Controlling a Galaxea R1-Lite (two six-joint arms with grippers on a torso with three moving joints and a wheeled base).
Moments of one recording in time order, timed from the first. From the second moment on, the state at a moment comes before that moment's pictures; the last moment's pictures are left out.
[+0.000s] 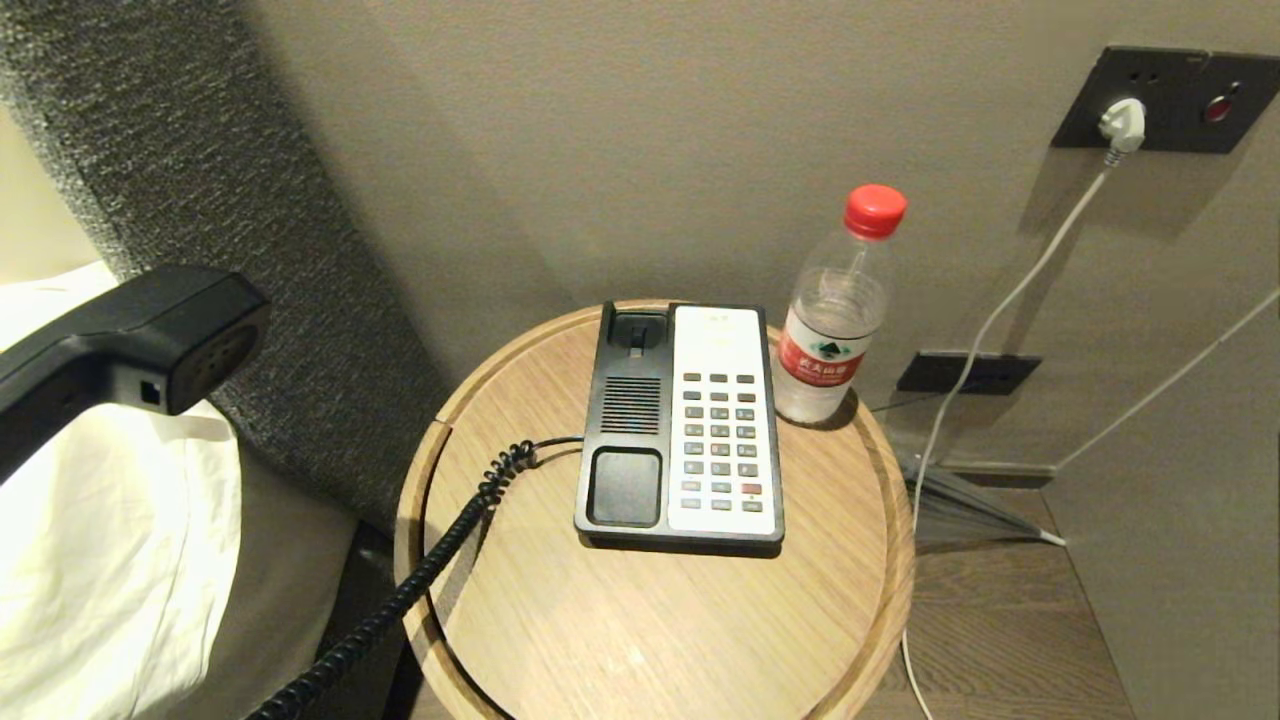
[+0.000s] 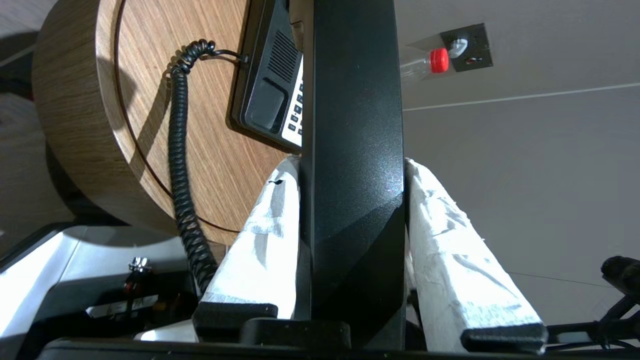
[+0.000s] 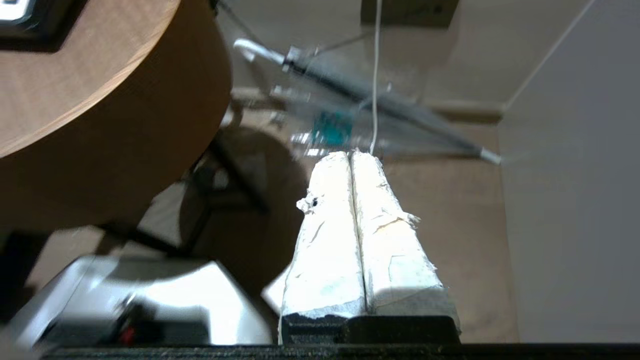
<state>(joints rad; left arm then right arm) -0.47 0.65 -0.95 0.39 -0.17 -0.94 0.00 0.00 -0.38 0.48 0.04 -0.01</state>
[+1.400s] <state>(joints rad) -0.47 0.62 -0.91 0.39 -0.17 -0.94 0.00 0.31 -1.15 0.76 0.21 0.08</state>
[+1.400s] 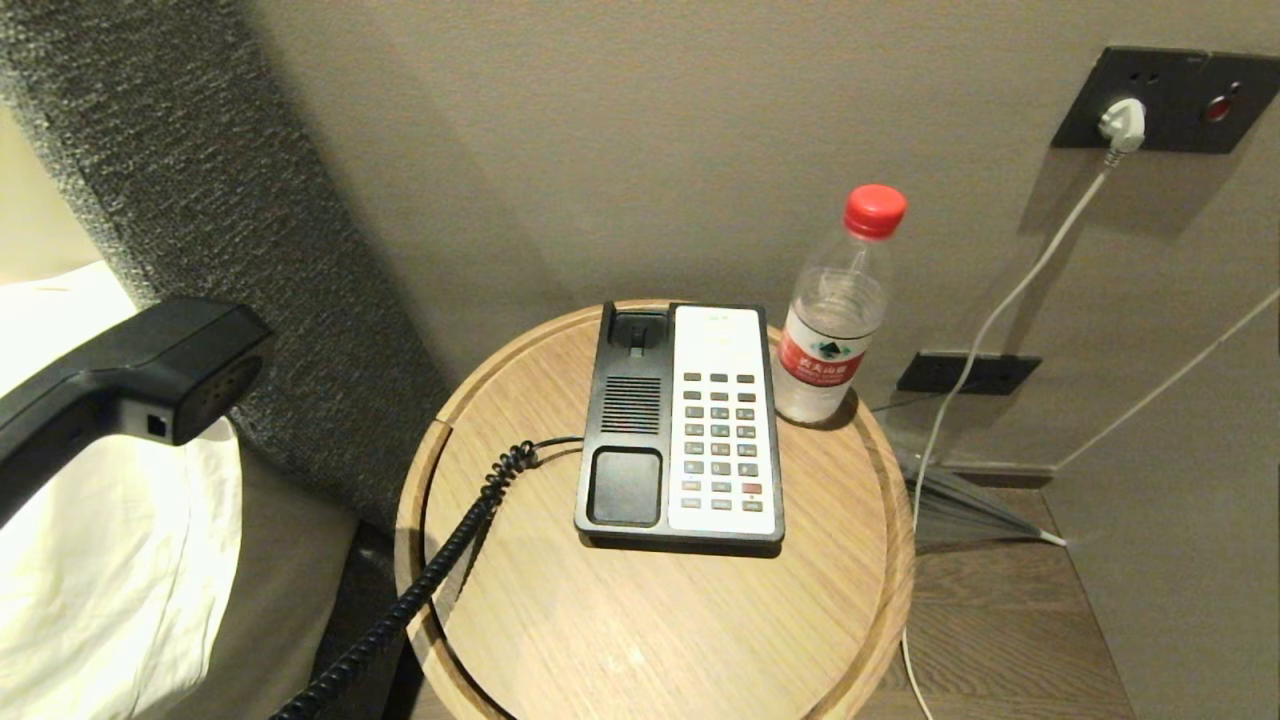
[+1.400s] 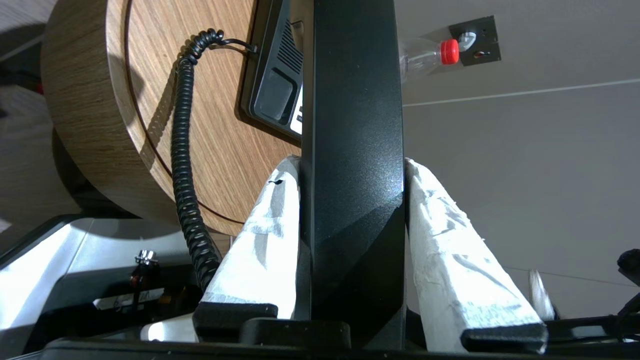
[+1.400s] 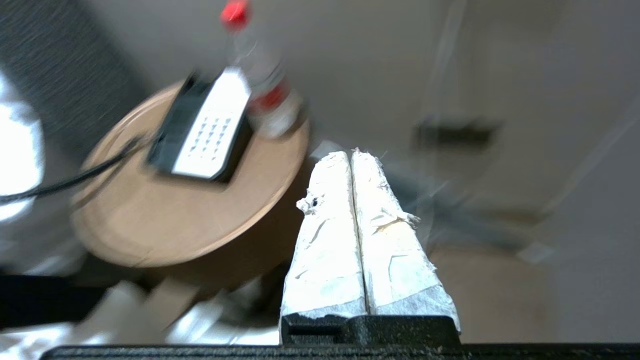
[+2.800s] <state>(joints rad) -0.47 0.63 -0.87 0.38 -0.21 -0.94 0.01 0.84 -1.14 0.62 0.61 0.31</state>
